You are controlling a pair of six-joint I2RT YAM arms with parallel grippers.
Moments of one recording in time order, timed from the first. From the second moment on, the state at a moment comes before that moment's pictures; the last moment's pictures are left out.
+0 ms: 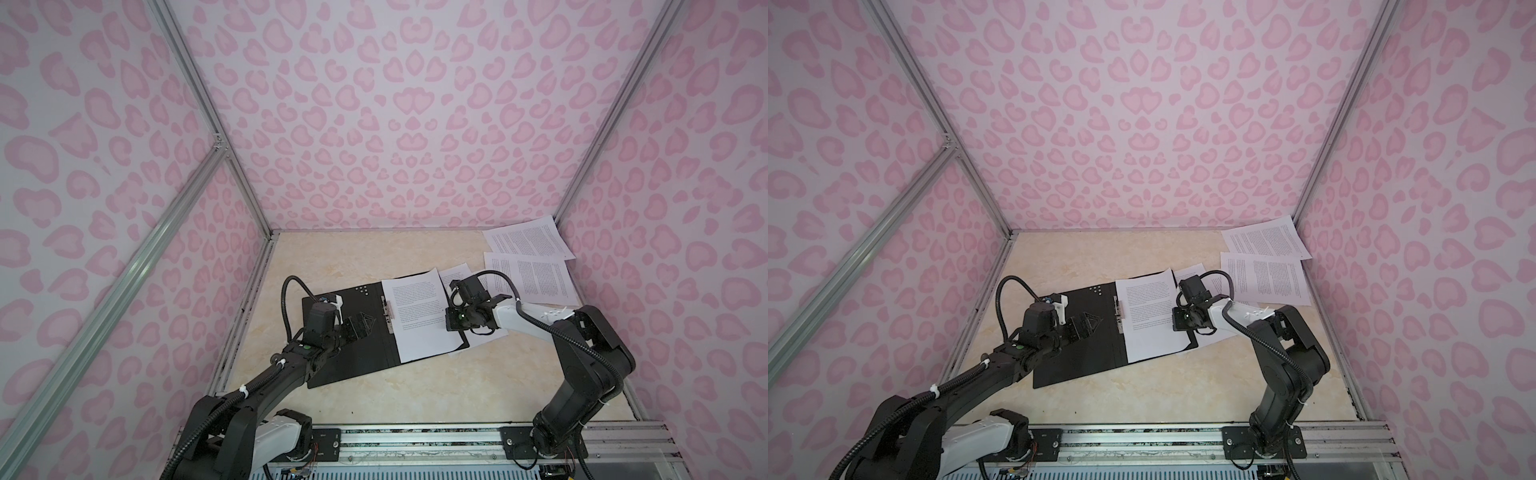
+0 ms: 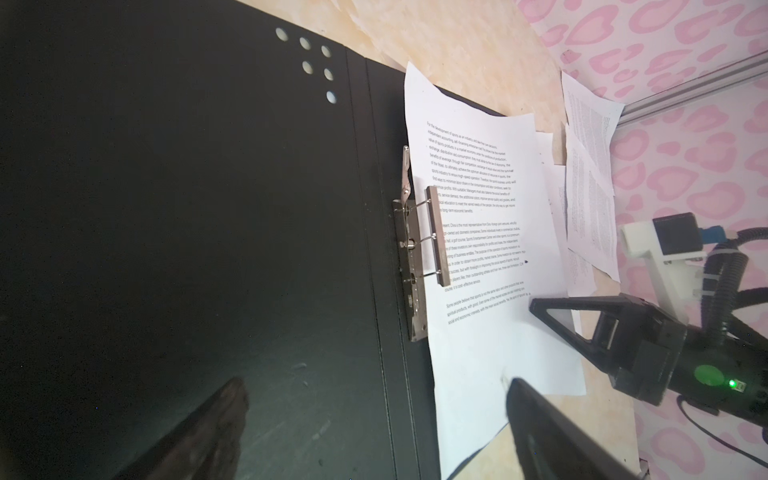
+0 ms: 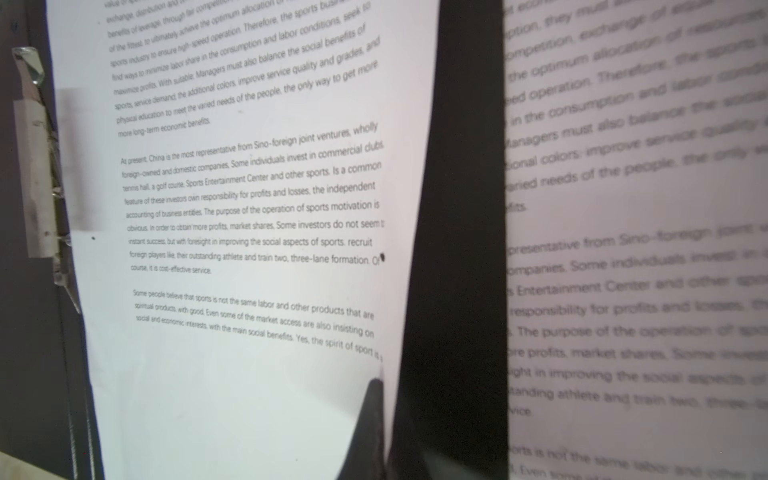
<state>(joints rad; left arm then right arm) -0.31 1.16 0.44 0.01 0.27 -0.71 0.48 1.71 0.93 -0.30 -0.16 0.38</state>
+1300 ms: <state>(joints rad) -0.31 1.16 0.44 0.01 0.27 -0.71 0.50 1.70 0.93 -0.30 -0.14 0.37</state>
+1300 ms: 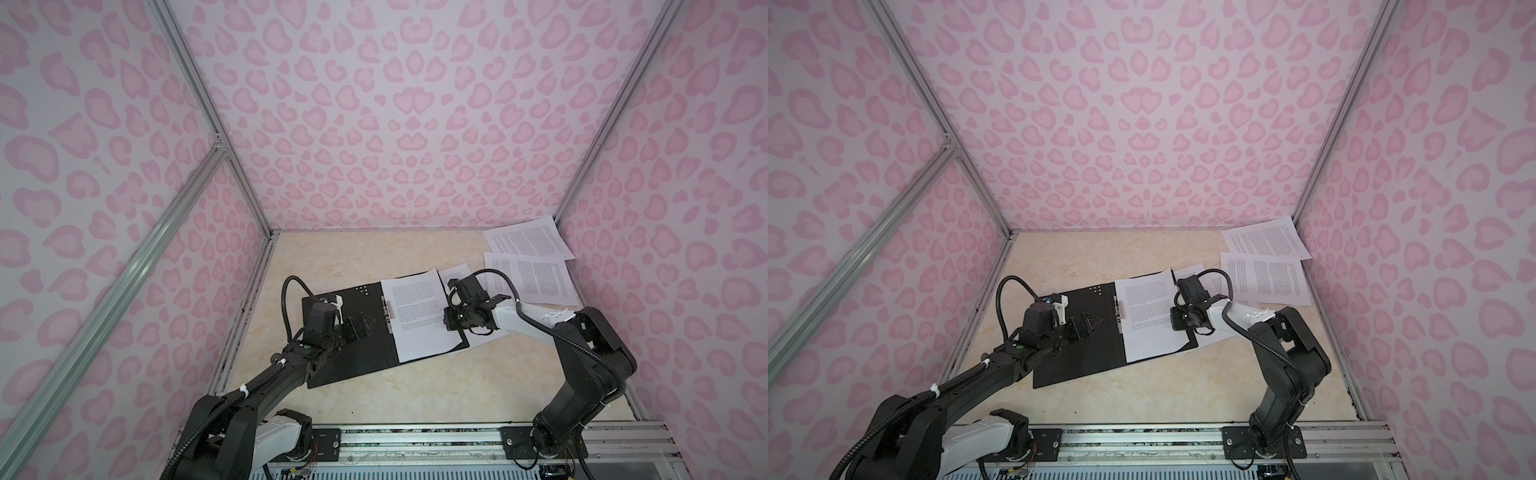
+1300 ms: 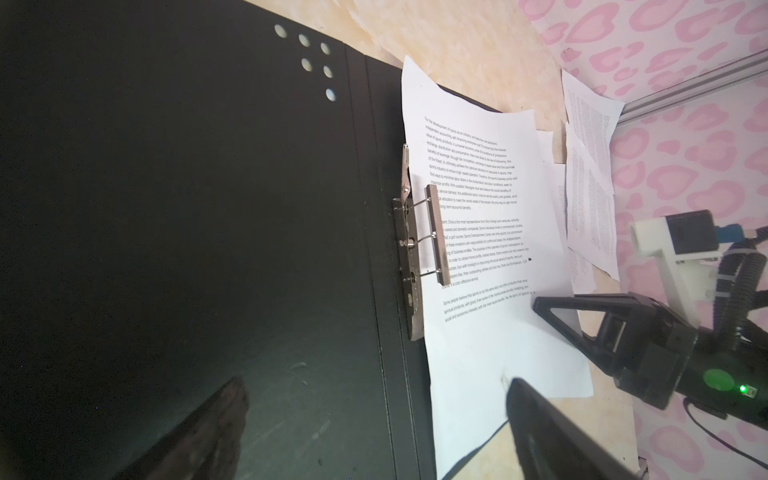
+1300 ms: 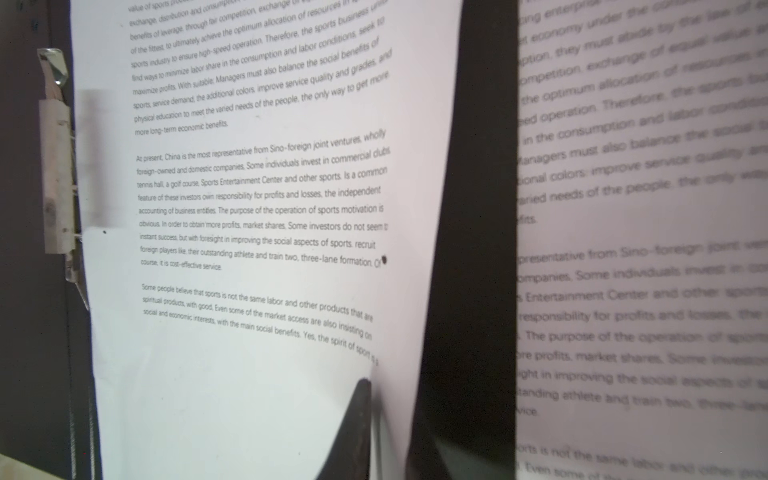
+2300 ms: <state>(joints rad) -0.34 0.70 0.32 0.08 0.28 -0.70 0.80 1.92 1.39 -0.41 0.07 0.43</state>
